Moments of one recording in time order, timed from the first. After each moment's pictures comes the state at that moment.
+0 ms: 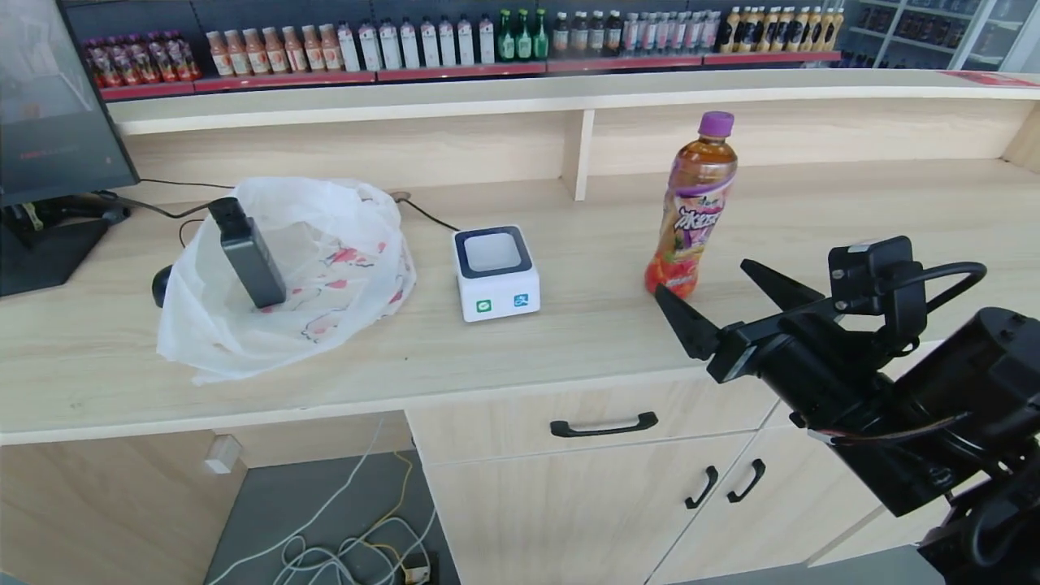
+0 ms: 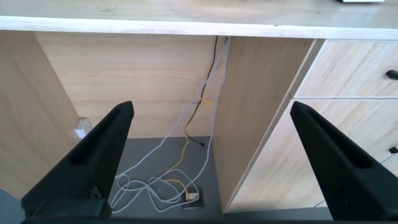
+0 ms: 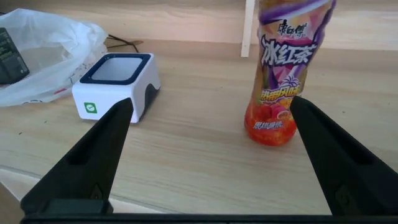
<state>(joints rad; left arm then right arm) 0.00 0.00 0.00 0.00 0.00 0.00 0.54 1.74 -0.44 -1.57 -0.15 -0.10</state>
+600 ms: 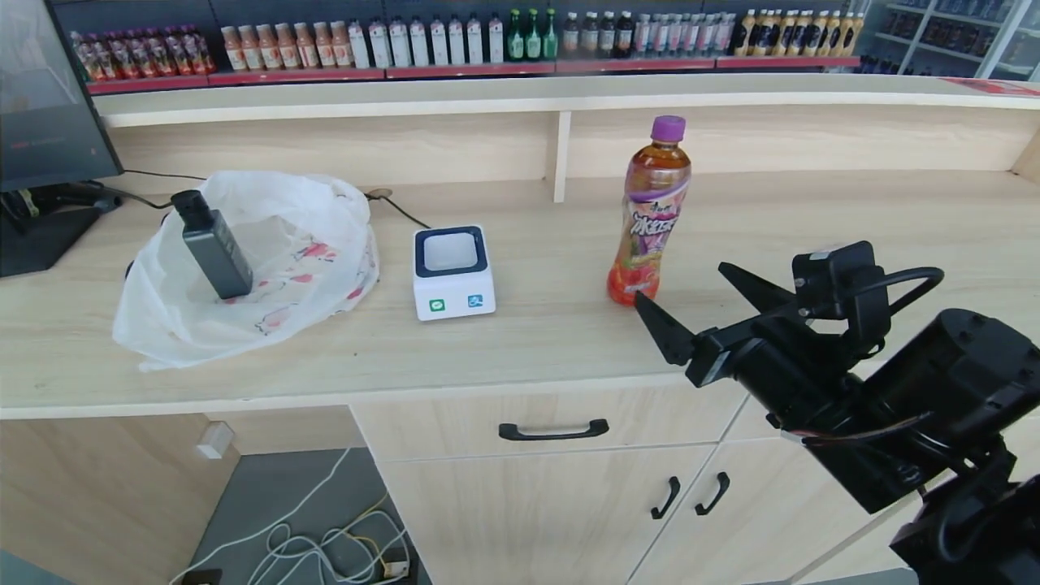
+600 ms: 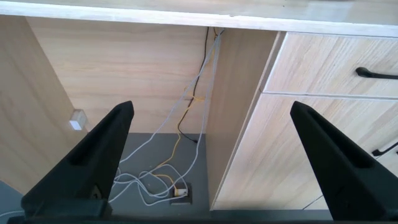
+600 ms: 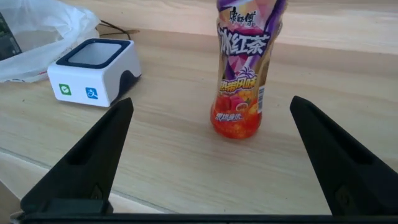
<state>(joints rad) 0.00 0.00 0.00 0.00 0.00 0.00 0.56 1.79 -0.48 -1.57 -0.15 -0.13</state>
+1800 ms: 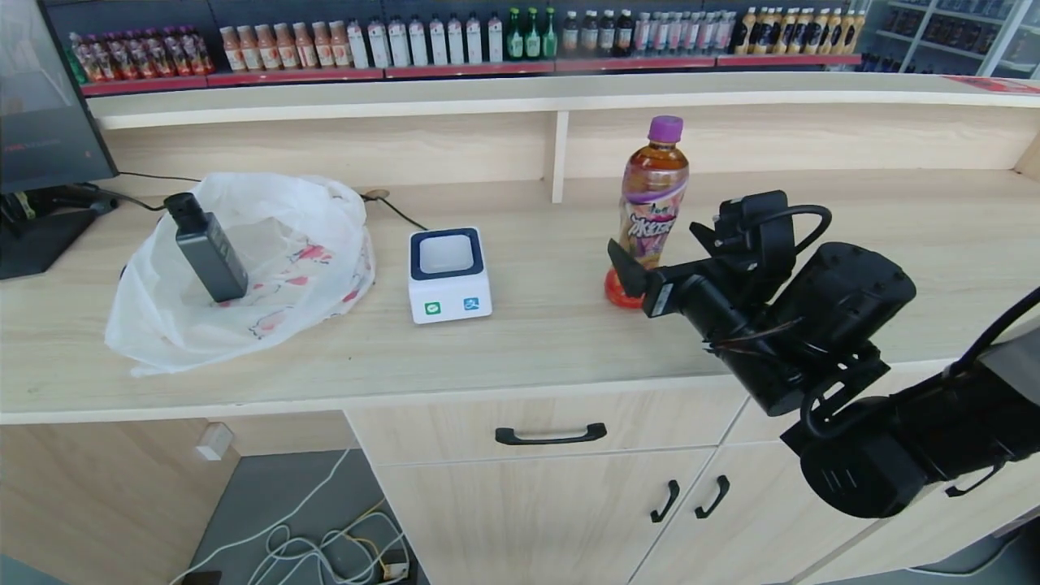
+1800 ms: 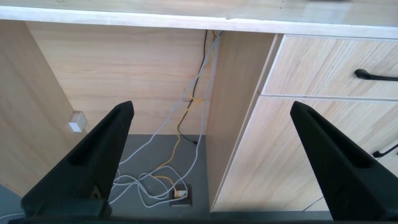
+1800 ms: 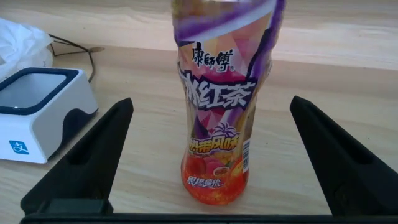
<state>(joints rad) 0.00 0.00 0.00 0.00 0.00 0.00 0.52 1.96 -0.84 -1.42 -0.19 -0.14</state>
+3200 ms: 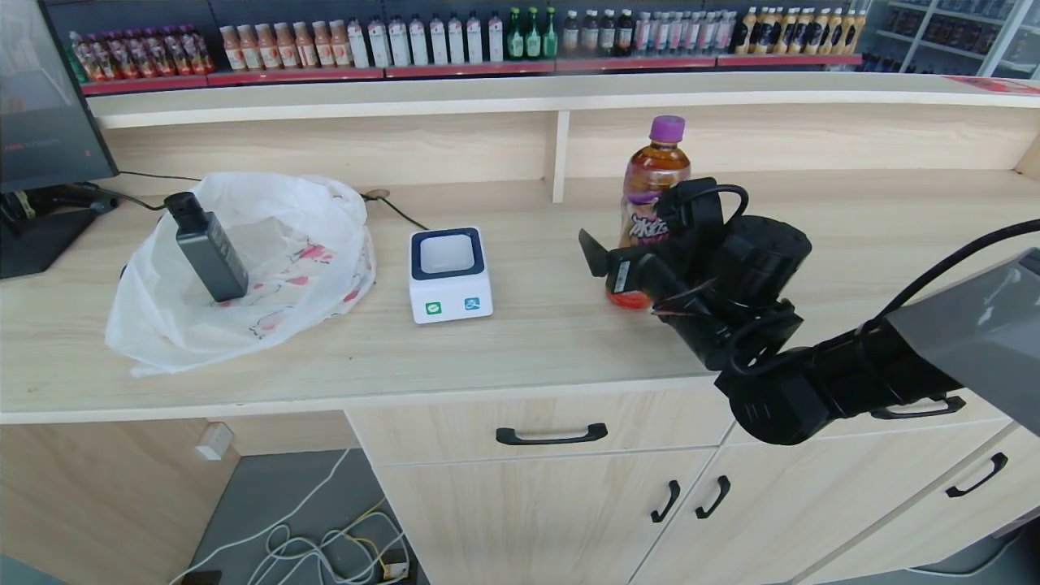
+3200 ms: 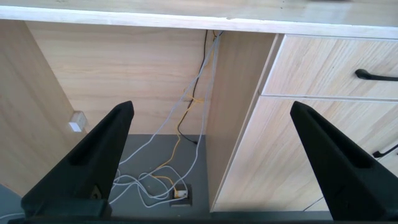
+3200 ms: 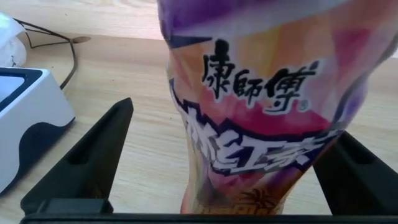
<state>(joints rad) 0.00 0.00 0.00 0.00 0.00 0.00 0.50 2.11 -1.15 -1.21 -0.19 -0.12</state>
